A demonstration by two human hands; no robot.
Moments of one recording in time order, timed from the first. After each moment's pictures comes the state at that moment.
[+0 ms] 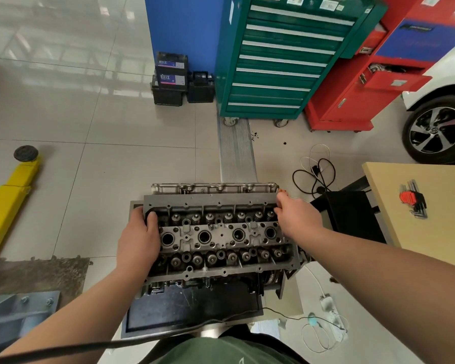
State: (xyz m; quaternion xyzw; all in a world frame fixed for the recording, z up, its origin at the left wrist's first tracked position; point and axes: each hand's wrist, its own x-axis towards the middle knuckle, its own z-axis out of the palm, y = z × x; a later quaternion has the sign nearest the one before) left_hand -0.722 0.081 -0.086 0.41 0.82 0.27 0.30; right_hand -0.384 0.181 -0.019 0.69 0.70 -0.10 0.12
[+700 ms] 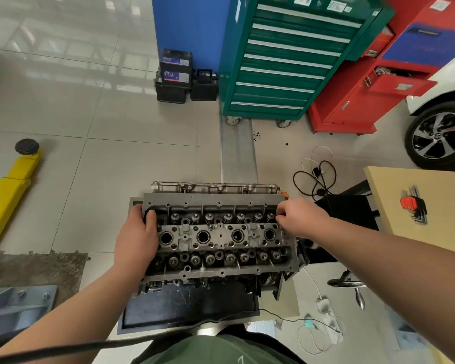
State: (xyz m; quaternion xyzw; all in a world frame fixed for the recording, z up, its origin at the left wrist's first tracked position) left_hand -0.719 0.084 -0.080 0.39 0.82 0.27 0.32; right_hand -0.375 0.199 0.001 0.62 0.73 -0.18 0.23
